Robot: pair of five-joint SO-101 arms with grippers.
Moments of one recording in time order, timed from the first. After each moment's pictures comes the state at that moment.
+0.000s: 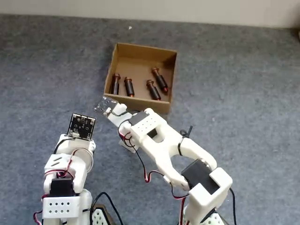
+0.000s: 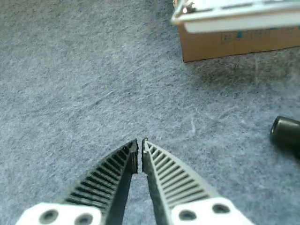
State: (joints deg) left arm -8.8 -95.5 96.0 49.0 -12.5; right arm -45.5 11.8 23.5 48.9 24.0
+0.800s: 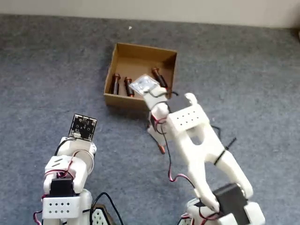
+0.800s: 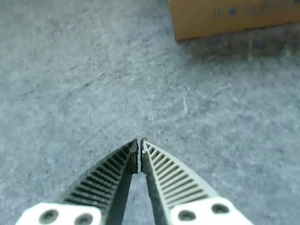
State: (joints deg) left arm -8.9 -95.5 93.1 57.5 -12.5; right arm -30.2 -12.6 24.4 75.9 20.8
